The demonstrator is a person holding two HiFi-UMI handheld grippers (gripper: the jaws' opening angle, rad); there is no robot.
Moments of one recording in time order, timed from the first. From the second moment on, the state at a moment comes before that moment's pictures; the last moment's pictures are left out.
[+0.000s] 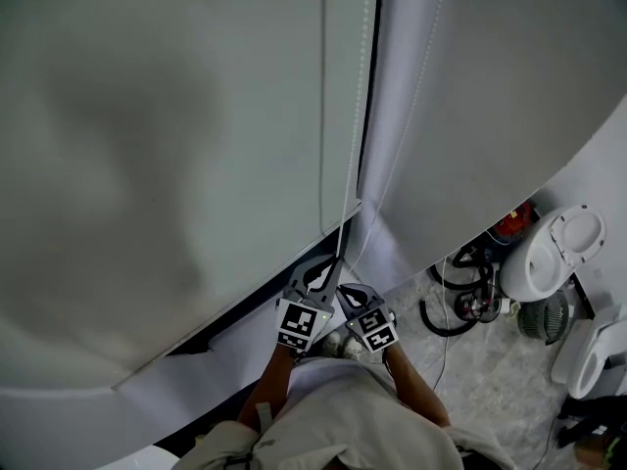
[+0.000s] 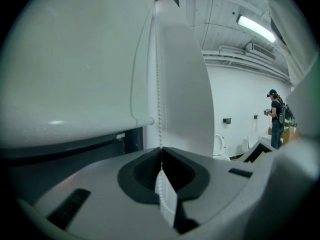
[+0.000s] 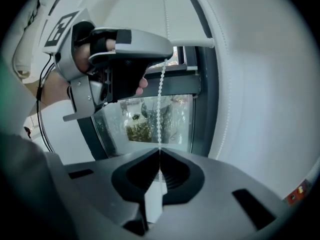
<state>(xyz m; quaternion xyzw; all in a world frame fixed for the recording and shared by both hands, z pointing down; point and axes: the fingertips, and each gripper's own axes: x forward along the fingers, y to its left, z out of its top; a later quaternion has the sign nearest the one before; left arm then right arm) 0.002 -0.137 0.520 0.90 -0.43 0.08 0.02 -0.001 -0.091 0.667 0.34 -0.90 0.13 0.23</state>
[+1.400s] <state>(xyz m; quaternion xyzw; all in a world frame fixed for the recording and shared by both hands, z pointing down) -0.019 -0.105 0.454 0.90 -0.43 0.00 -0.01 0.035 -0.092 0.446 0.43 -0.90 -0.01 0.02</state>
